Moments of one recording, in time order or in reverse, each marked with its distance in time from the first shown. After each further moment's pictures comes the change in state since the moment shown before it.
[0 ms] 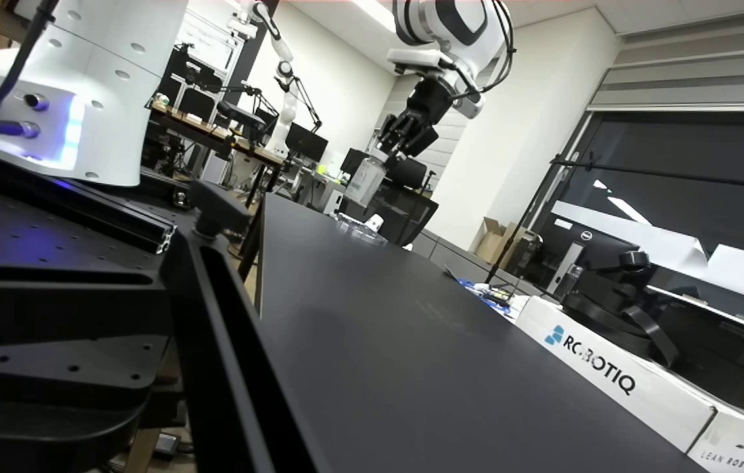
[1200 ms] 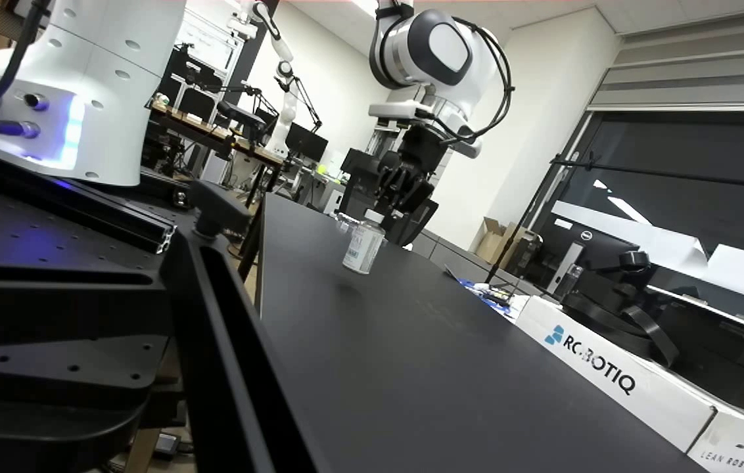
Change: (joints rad) arm -0.096 0.124 -0.060 -0.188 -0.092 0.449 0.075
